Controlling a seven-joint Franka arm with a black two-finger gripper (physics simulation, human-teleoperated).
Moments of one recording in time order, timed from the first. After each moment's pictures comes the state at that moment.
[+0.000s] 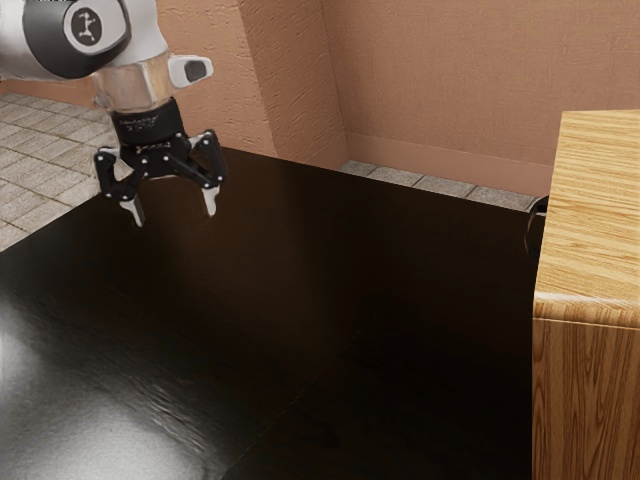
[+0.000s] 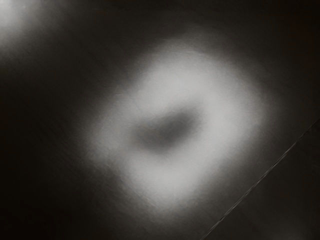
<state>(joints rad) -0.19 0.10 0.42 -1.26 -0.02 1.22 -0.48</state>
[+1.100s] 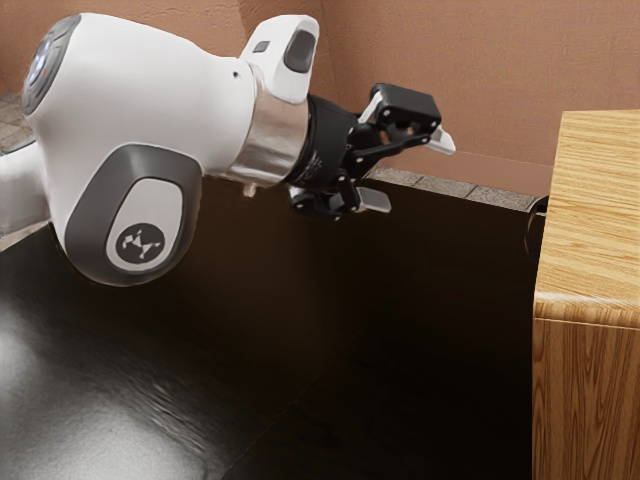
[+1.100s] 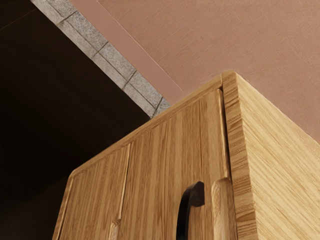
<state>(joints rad) -0.66 -0.30 0.29 -1.95 0.11 2.59 -1.05</state>
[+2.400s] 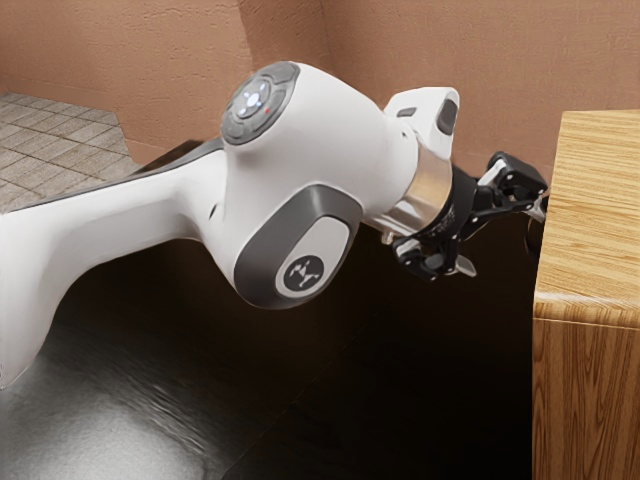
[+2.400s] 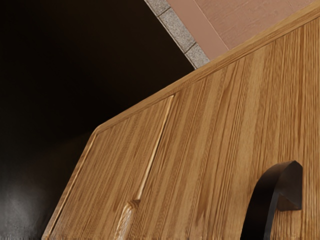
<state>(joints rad) -0.68 0.01 0.30 -1.77 0.05 2.54 -1.21</state>
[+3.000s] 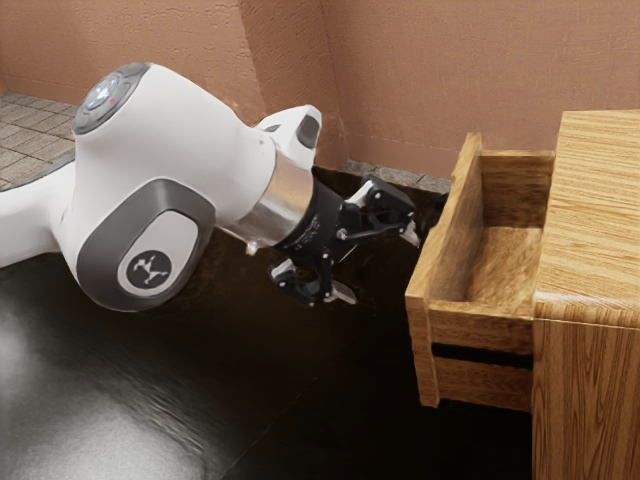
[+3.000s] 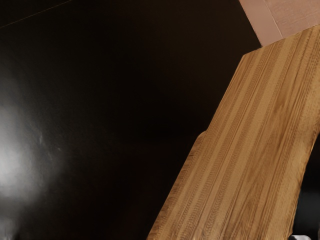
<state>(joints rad) -0.63 -0.17 0.30 -1.98 0.03 2.46 -1.26</state>
